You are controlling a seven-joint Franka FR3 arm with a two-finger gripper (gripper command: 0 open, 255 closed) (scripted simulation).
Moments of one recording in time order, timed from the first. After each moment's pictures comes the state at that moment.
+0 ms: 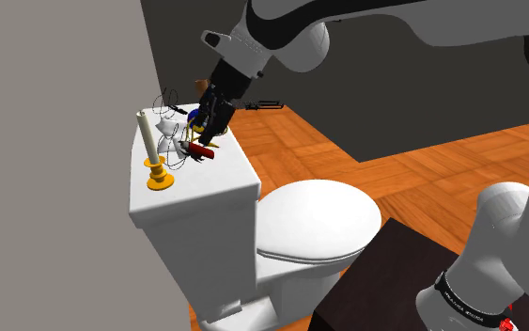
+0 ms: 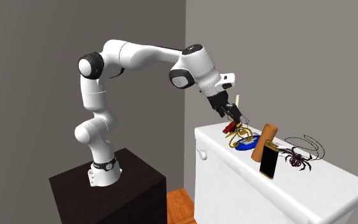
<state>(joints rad) 0.43 0.01 -0.02 -1.83 0.54 2.24 -1.03</state>
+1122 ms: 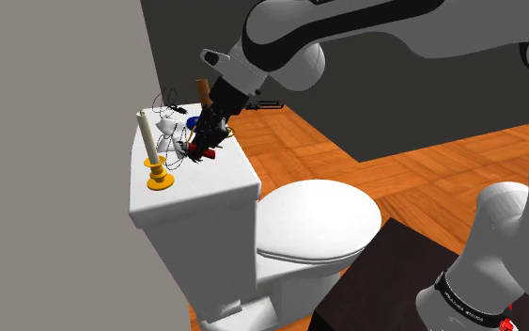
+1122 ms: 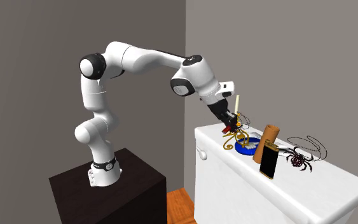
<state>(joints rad) 0.44 0.02 -0.01 -1.90 0.58 2.32 -1.09</state>
